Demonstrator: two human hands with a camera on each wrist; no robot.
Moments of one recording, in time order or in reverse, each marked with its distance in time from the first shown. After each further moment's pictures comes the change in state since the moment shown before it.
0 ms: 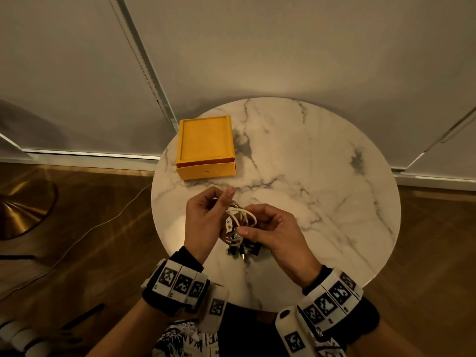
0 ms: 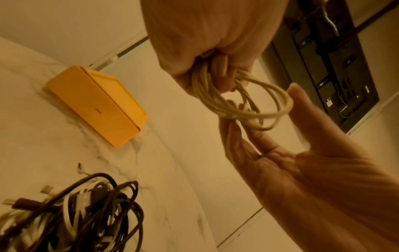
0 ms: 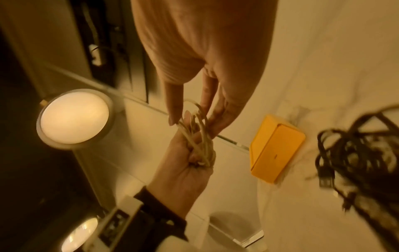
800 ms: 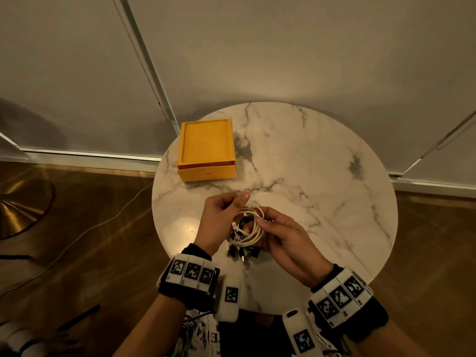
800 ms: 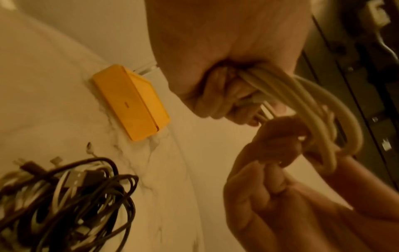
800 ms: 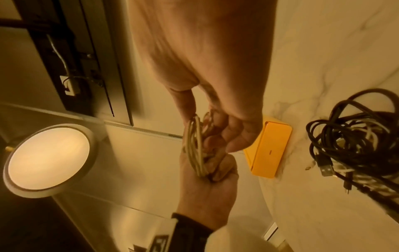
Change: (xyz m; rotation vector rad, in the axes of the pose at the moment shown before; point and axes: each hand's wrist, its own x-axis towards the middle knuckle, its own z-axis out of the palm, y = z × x) left_hand 0.011 -0.015 0.010 -0.040 -0.140 -0.088; right_hand 0.004 -0.001 -0.010 0.236 -0.083 0.162
